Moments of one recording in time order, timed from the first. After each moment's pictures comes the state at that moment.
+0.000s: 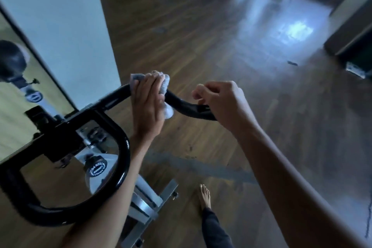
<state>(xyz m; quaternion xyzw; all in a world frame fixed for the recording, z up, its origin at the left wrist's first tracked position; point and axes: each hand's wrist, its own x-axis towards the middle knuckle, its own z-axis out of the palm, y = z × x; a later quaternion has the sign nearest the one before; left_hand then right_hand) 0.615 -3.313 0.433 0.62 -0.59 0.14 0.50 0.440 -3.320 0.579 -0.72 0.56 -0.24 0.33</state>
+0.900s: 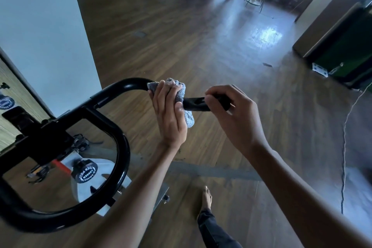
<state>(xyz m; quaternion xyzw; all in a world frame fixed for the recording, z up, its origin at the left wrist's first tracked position) 0.538 -3.317 0.417 0.52 -0.50 0.05 0.69 0.409 -3.278 0.553 -0.76 0.47 -0.40 0.22</state>
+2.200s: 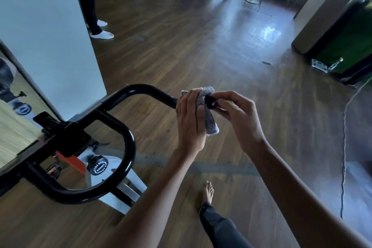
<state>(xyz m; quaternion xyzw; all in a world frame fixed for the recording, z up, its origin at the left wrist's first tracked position) 0.489 -3.267 0.480 0.51 -0.54 -0.12 0.66 0.384 -3.261 0.578 -0.57 0.47 -0.48 0.48</state>
